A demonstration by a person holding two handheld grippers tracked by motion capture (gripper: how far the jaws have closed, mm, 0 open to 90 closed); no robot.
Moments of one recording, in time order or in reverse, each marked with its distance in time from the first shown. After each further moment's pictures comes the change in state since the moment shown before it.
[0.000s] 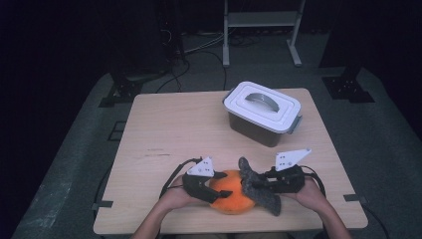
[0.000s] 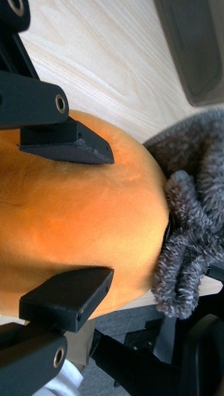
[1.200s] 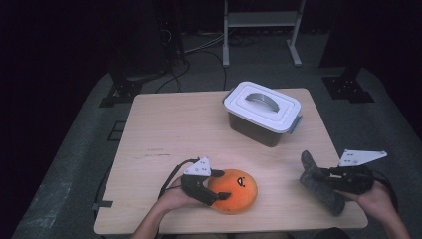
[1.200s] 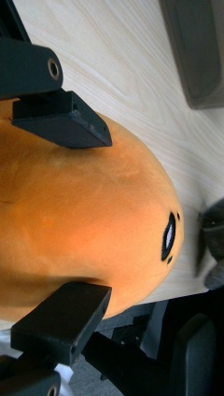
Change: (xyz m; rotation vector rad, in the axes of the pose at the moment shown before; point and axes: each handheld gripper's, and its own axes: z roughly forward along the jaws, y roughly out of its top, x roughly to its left) left arm 0.003 -0.008 0.001 -0.043 -0.008 -0.036; right arm -0.014 -0.064 -0.133 0.106 -0.391 0.183
